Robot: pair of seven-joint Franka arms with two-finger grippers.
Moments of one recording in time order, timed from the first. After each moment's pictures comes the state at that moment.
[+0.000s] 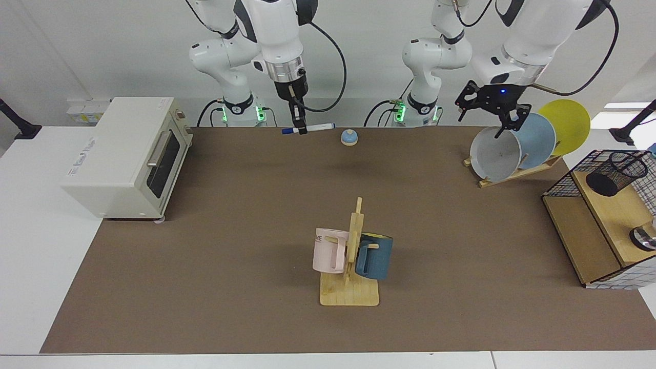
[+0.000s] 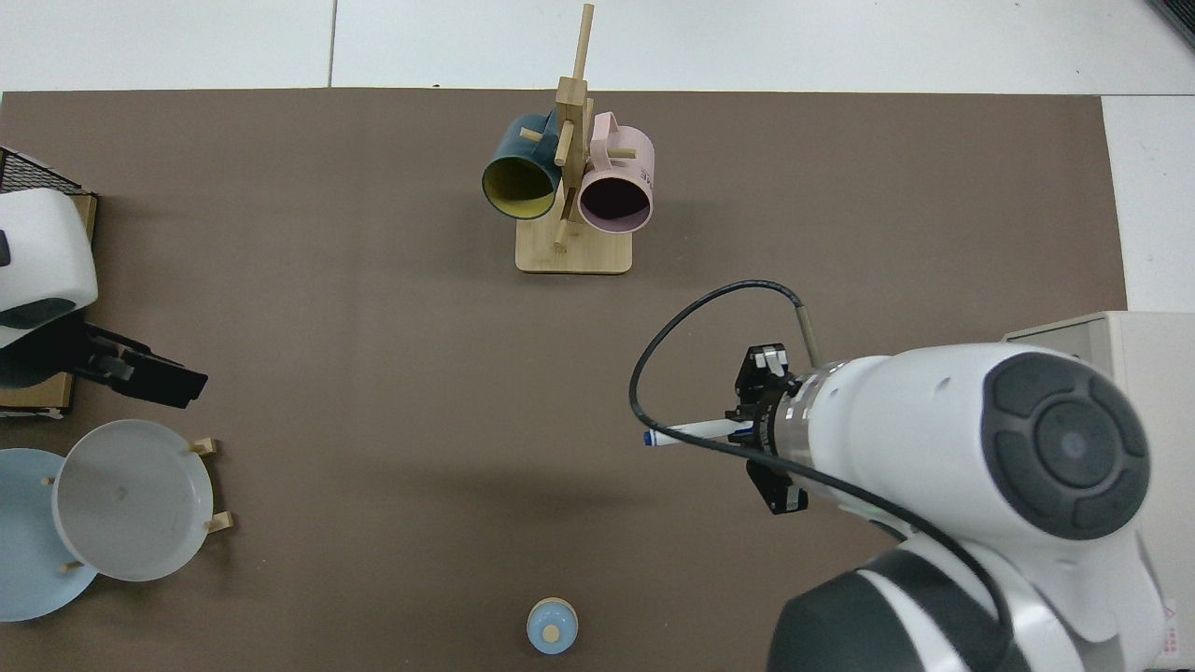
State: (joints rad) left arm -0.09 -0.04 -0.07 -1.59 -0.03 1.48 0.58; right arm 0.41 -0.14 0.12 -1.91 0.12 1.88 1.98
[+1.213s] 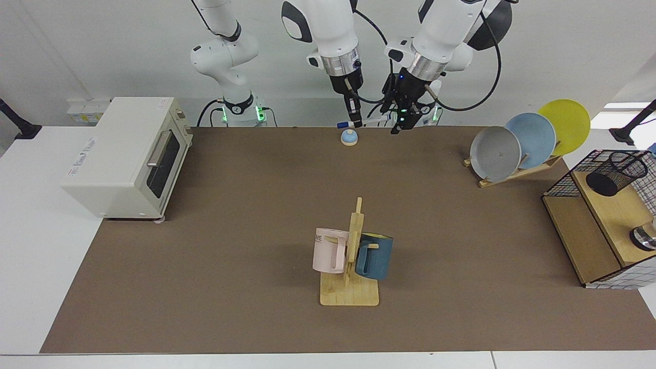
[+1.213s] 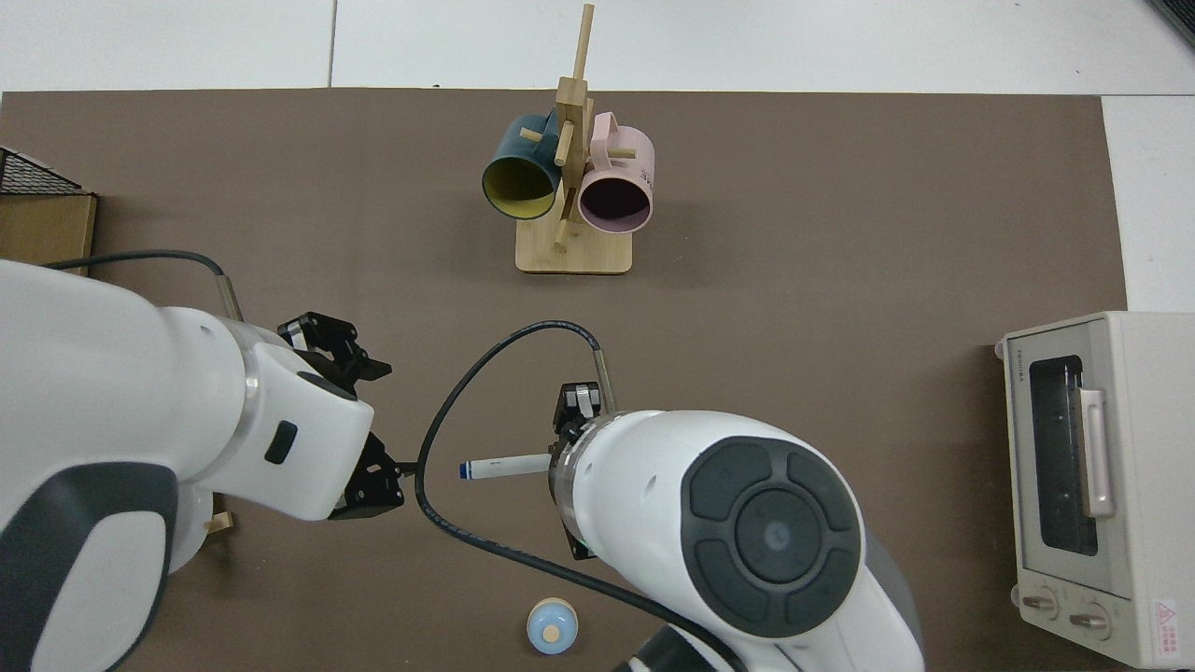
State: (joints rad) left arm -0.30 -0.18 -0.14 -1.89 -0.28 1.78 0.94; right arm 0.58 0.04 0.12 -1.71 0.18 1.97 2.20
